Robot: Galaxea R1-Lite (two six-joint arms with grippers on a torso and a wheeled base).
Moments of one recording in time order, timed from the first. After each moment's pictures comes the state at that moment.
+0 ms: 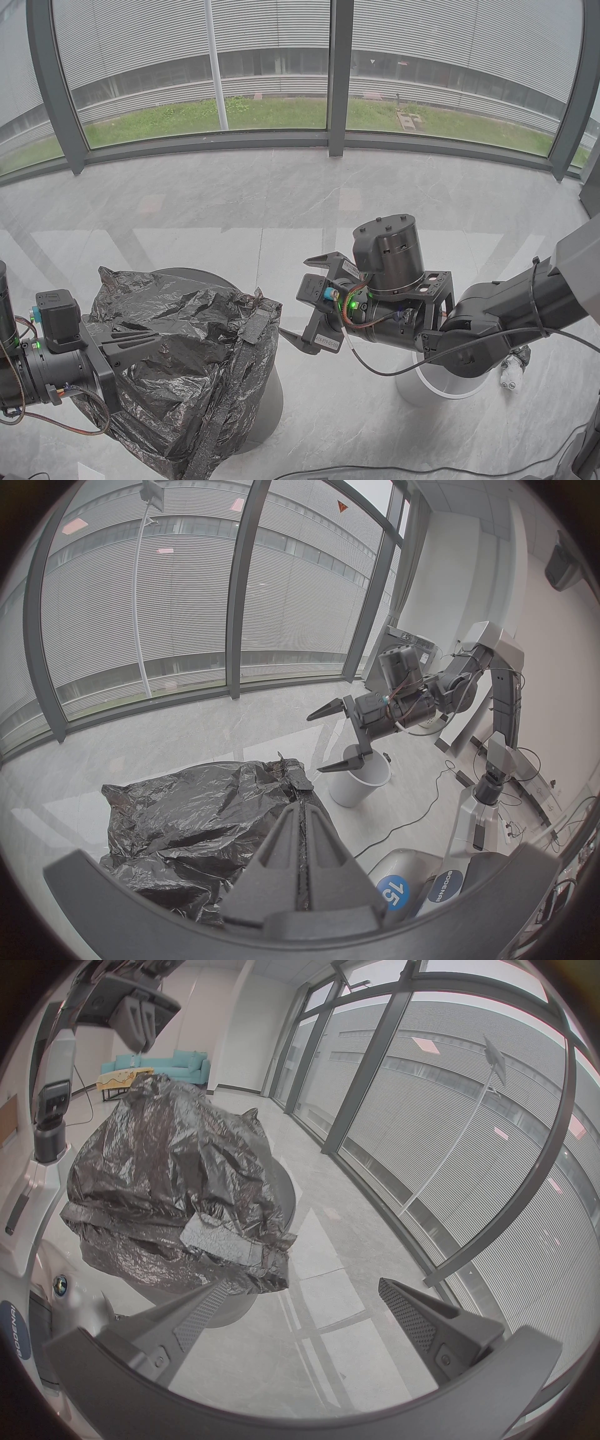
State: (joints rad) left arm -0.43 1.11 -0.52 -0.23 -0.25 0.11; right arm 0.79 1.99 -1.14 -0.47 -0.06 -0.71
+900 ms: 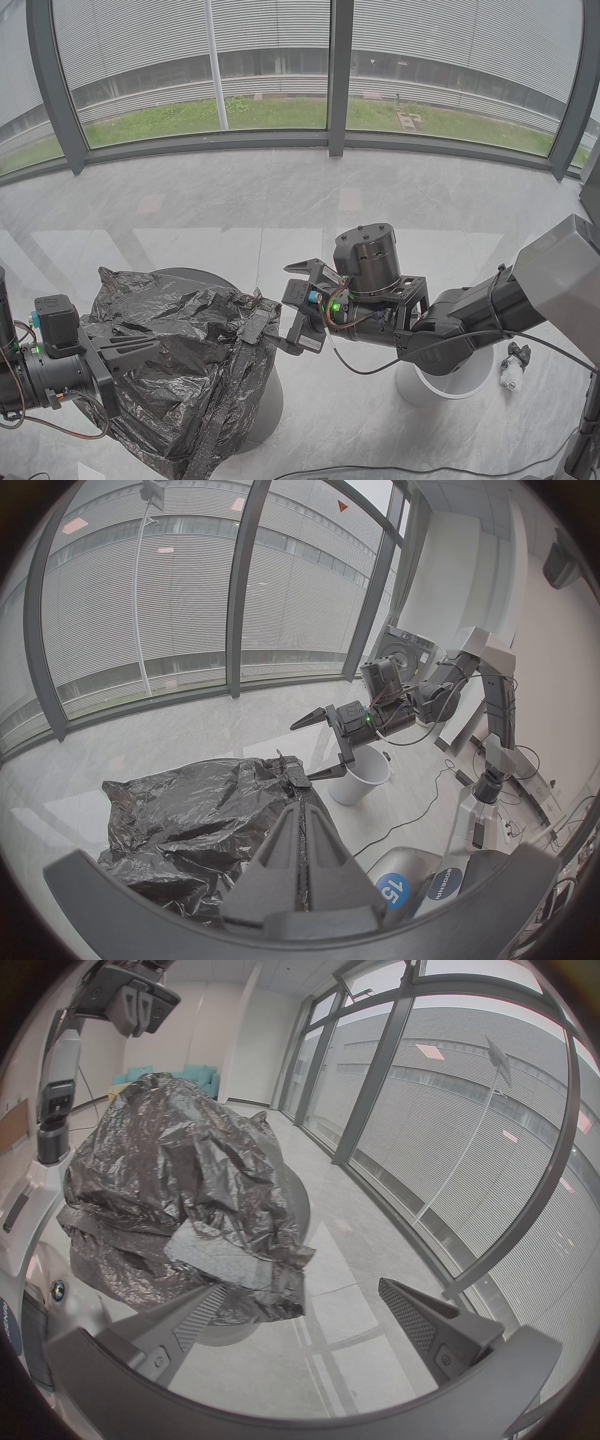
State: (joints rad) left arm -0.42 1.09 -0.50 -0.23 -0.25 0.11; right arm 0.77 2.11 -1.22 -0.53 0.06 -0.71
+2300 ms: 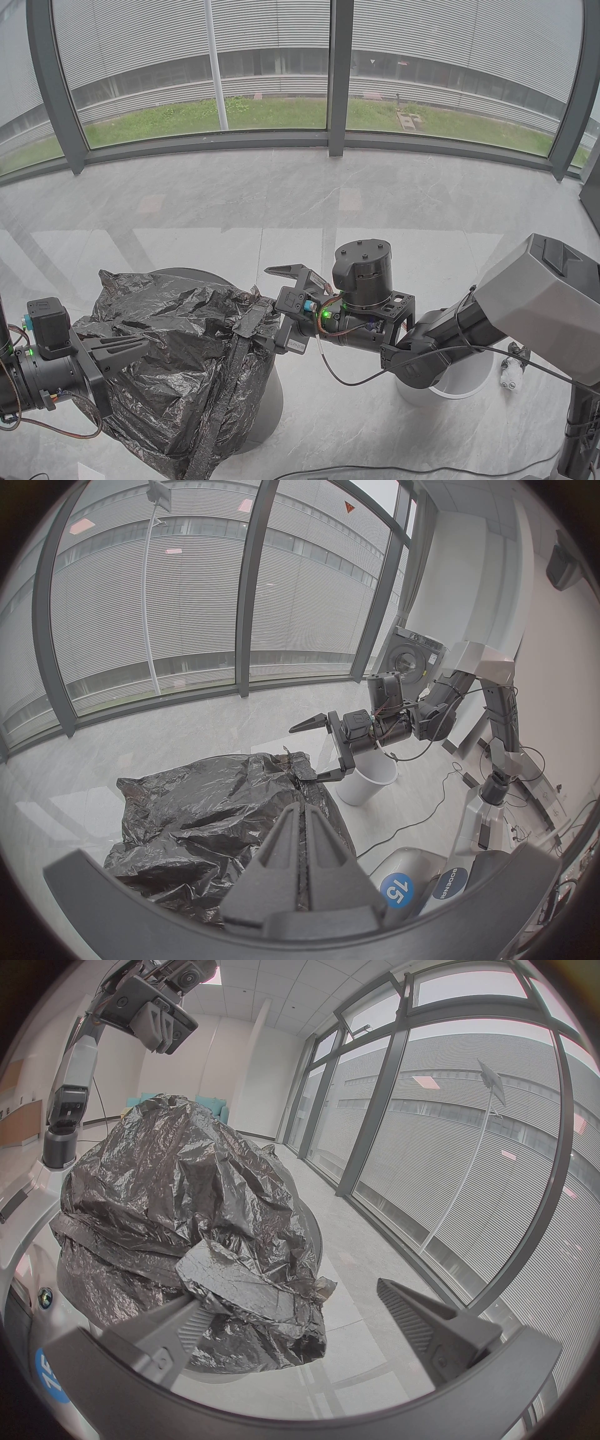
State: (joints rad) left arm -0.38 1.06 -0.48 -0.23 -0.25 0.11; right arm 0.76 2.21 -1.20 -0.80 0.21 -0.70
